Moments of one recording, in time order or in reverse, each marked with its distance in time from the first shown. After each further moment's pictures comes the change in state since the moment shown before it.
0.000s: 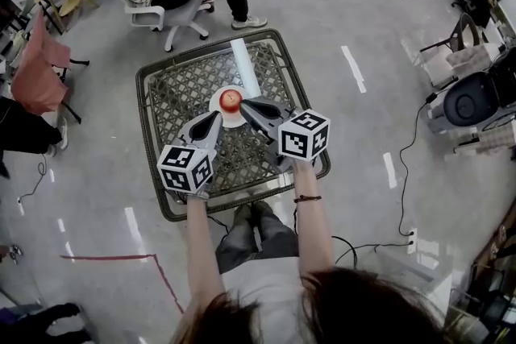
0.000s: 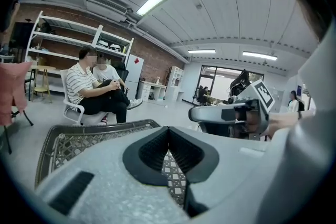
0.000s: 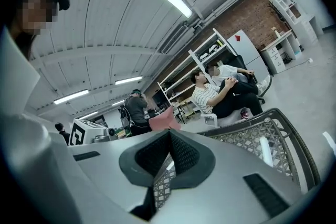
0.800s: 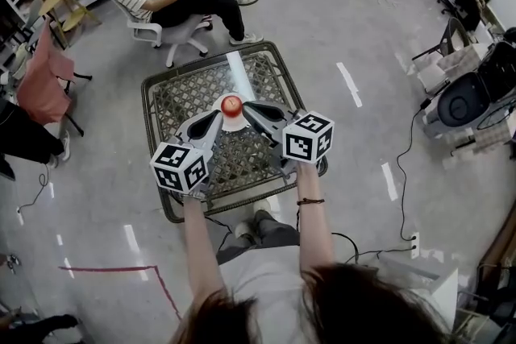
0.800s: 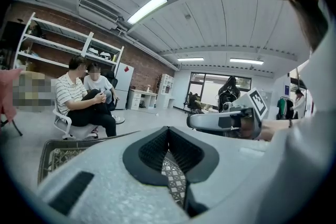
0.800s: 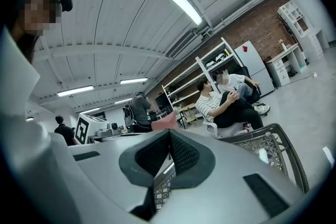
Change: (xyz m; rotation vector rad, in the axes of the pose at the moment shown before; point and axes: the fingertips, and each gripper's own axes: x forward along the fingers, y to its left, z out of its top) left arm -0.034 -0.042 0.047 0.054 -0.078 -0.104; right arm -0.037 0.046 0.031 -0.091 -0.048 0.013
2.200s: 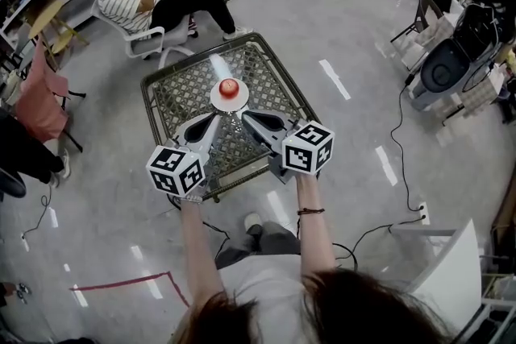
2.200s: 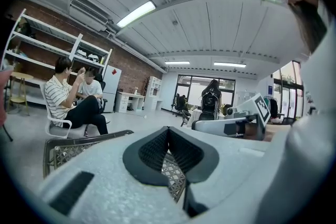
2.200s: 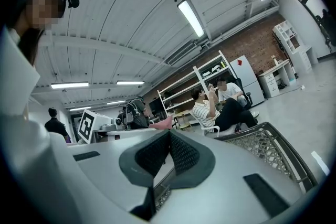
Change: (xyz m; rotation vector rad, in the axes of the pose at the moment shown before) left arm -0.107 -0.050 -0.014 0.051 -0.028 -0.142; right arm -0.045 0.122 -0.046 -0.060 -0.086 -0.113
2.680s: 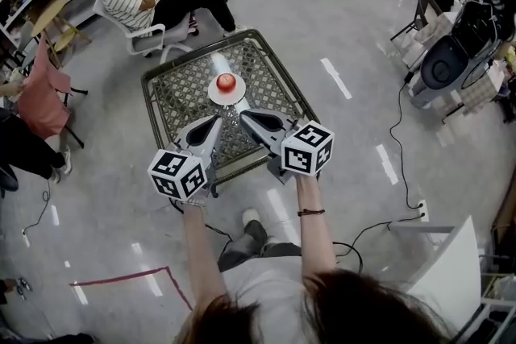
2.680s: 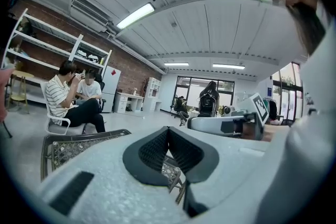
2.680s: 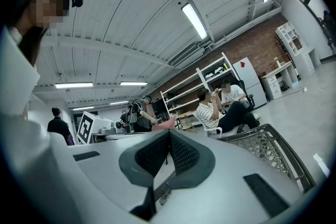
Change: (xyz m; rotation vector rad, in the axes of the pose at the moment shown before) left arm -0.017 -0.038 -0.002 -0.013 -0.017 -0.003; right arm -0.025 0.027 0.004 -0.018 -0.011 0.026
